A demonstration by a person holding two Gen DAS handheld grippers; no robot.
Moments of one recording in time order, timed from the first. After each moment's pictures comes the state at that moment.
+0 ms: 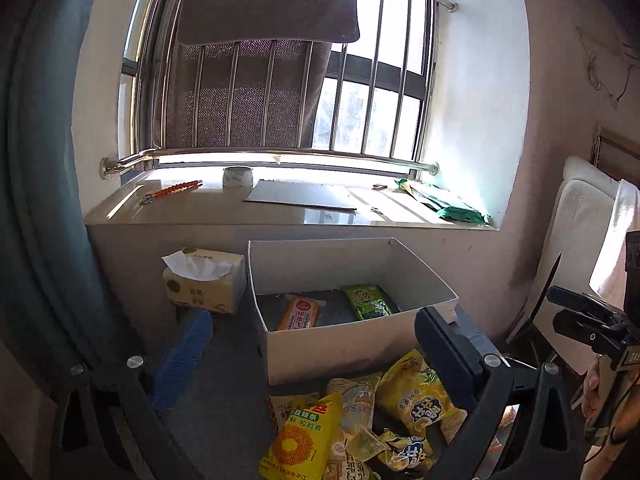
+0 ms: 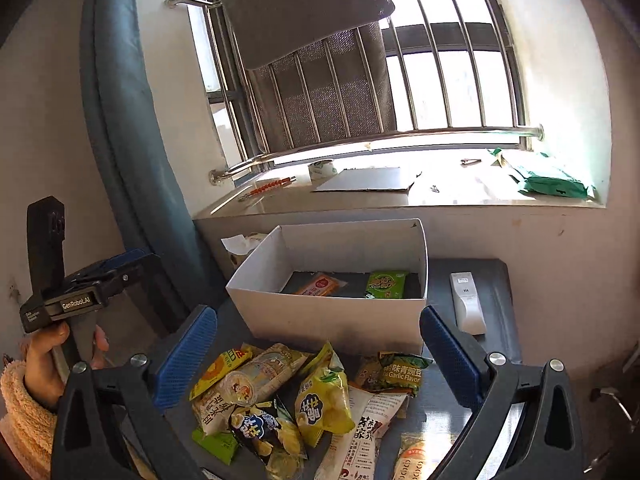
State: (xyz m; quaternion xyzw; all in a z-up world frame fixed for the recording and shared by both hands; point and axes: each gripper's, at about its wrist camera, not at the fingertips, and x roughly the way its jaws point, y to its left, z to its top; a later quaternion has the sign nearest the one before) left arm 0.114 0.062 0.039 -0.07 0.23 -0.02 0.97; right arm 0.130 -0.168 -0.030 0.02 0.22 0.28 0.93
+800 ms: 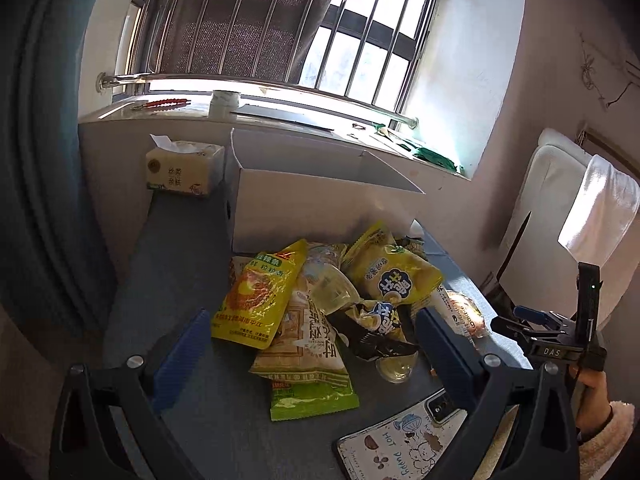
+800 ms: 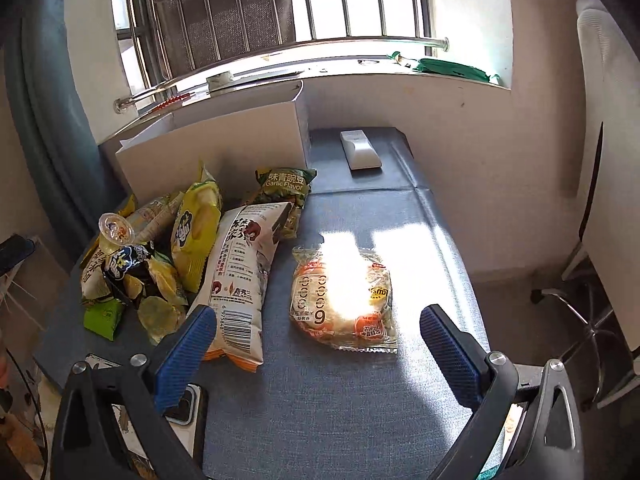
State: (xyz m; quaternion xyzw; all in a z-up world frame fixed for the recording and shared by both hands) left arm 0.039 0.045 -0.060 -0.12 0.30 -0.07 0.94; right arm 0.098 -0.229 -0.165 0.01 0.36 0.12 0.93
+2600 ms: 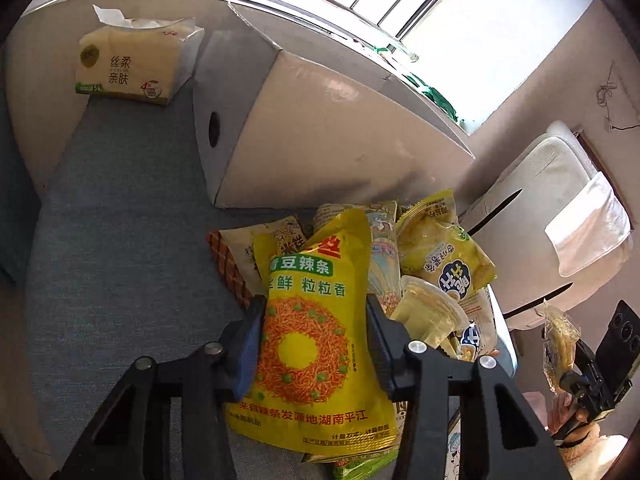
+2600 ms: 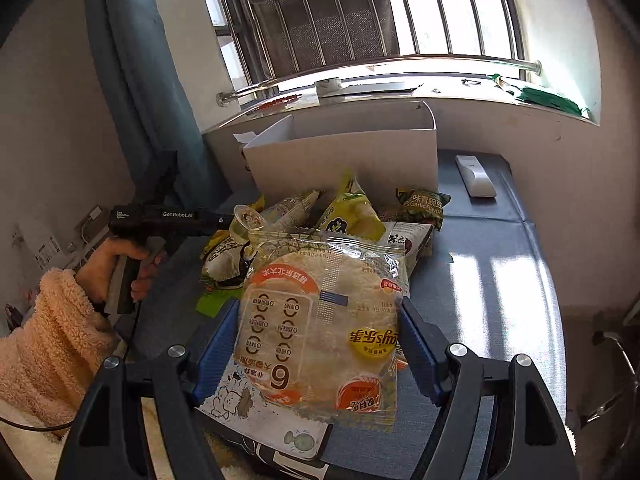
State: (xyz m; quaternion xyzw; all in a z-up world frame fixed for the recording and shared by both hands) left arm 0.172 0.106 -0.133 -0.20 0.44 -0.18 0.86; right arm 0.054 -0.171 -0.134 0.01 0.33 0.29 0.90
